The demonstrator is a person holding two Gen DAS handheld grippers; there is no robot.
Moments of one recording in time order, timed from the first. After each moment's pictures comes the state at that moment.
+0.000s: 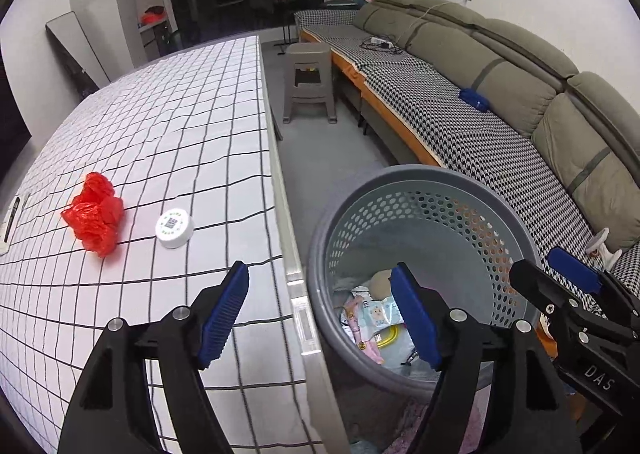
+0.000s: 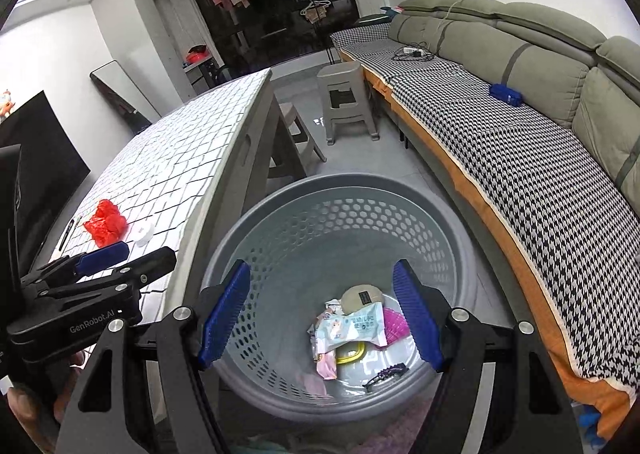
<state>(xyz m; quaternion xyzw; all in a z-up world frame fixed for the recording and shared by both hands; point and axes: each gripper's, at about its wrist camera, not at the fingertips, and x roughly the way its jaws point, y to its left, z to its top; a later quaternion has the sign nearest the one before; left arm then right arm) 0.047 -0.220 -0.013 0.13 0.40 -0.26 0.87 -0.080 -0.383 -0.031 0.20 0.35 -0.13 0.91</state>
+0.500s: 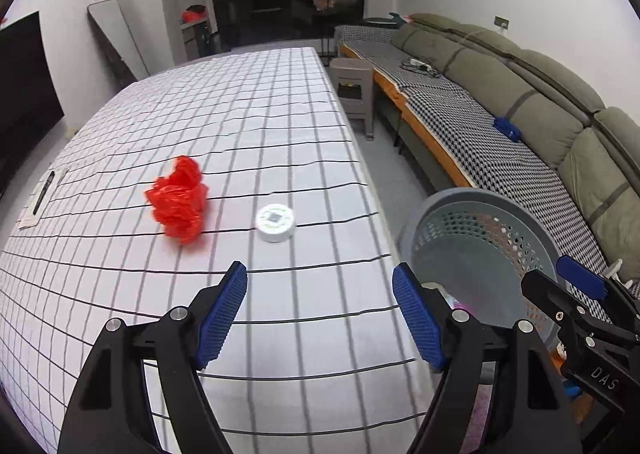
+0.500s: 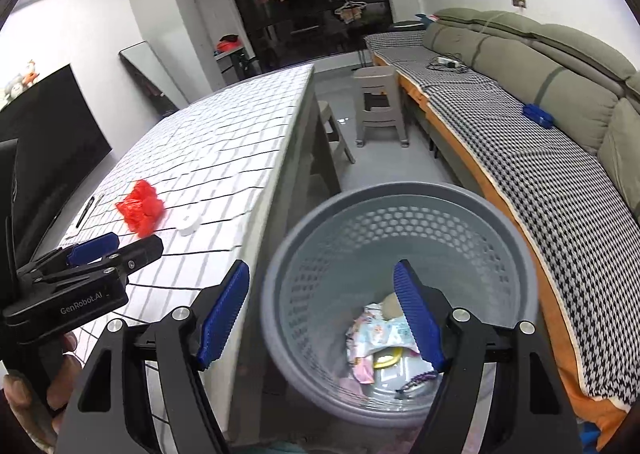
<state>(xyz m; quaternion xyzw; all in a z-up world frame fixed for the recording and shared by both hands) 0.064 -0.138 0.005 0.10 0.39 -0.21 0.89 -0.048 -0.326 -0.015 0.17 0.35 -0.09 0.92</state>
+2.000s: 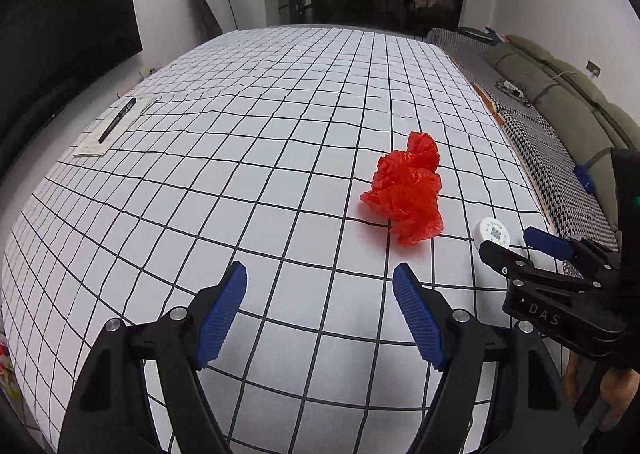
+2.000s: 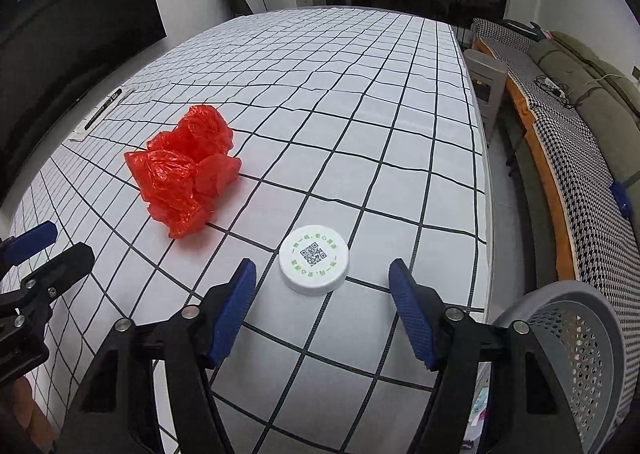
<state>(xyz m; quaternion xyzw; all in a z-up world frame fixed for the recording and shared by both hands) 0.148 0.001 -0.018 0.03 0.42 -0.07 0.90 0.153 -0.193 -0.057 0.02 0.46 0.03 0.89</state>
